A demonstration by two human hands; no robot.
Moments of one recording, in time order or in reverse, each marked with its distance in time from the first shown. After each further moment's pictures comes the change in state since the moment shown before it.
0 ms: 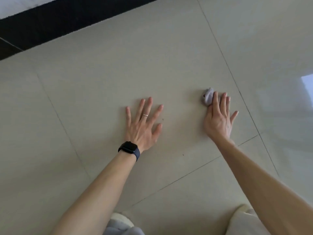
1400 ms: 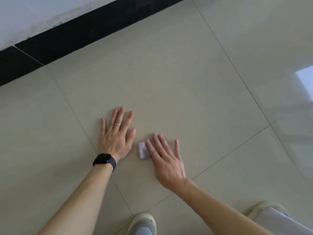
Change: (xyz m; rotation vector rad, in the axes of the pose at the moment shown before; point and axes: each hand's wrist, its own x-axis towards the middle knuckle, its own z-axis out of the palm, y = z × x) left_hand -0.062 -0.128 -0.008 -0.005 0.097 -0.082; right_hand -0.196 -0.107 0.102 -0.135 -0.140 -0.610
